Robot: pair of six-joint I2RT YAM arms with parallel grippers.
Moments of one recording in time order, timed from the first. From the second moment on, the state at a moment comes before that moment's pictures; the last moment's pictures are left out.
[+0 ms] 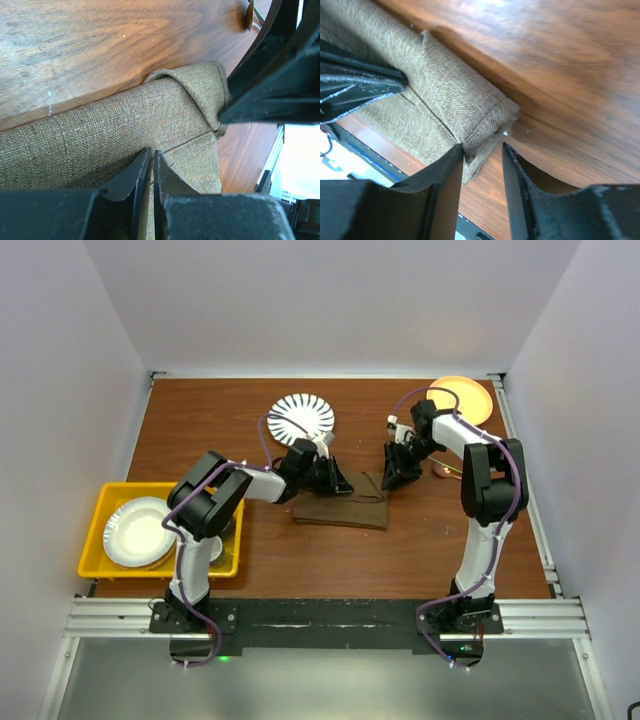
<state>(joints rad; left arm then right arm) -0.62 2.06 1.05 0.44 0.43 -0.78 0.15 2.03 1.45 -0.90 -0.52 -0.02</state>
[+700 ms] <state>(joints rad) -0.62 2.06 1.04 0.46 0.43 -0.78 0.14 2.00 1.39 -0.84 -0.62 0.09</state>
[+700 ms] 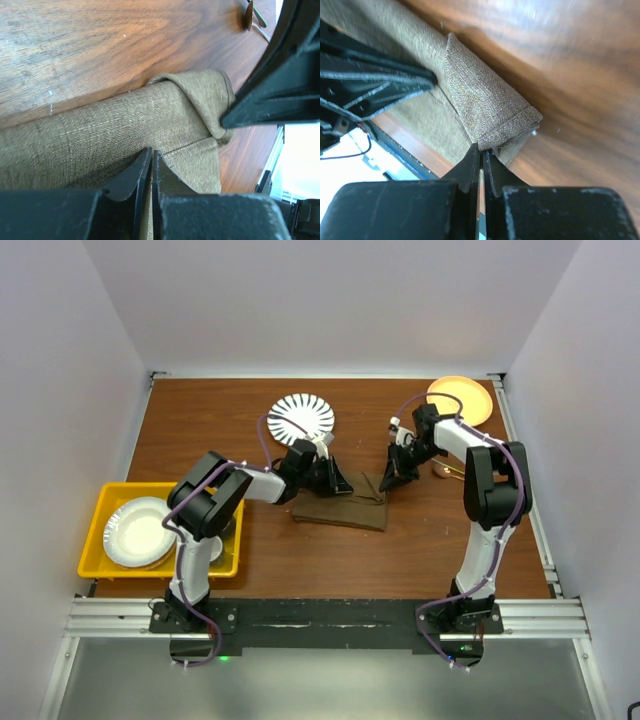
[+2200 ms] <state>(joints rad) -0.61 2.08 1.01 0.54 0.42 -0.89 0.16 2.15 1.57 -0.85 -0.53 -0.03</state>
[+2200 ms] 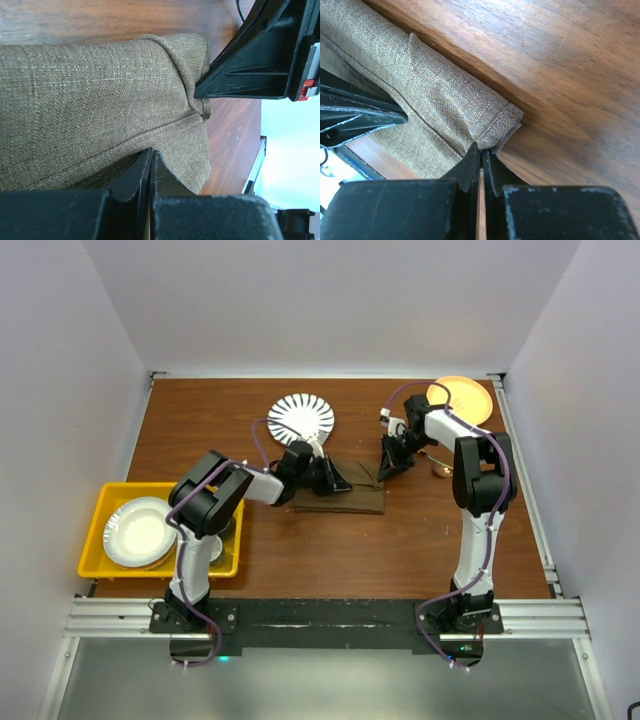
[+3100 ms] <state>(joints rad) -0.61 2.04 0.97 0.56 0.42 -0.92 0.19 2.07 1.39 -0.79 -0.60 0.12</state>
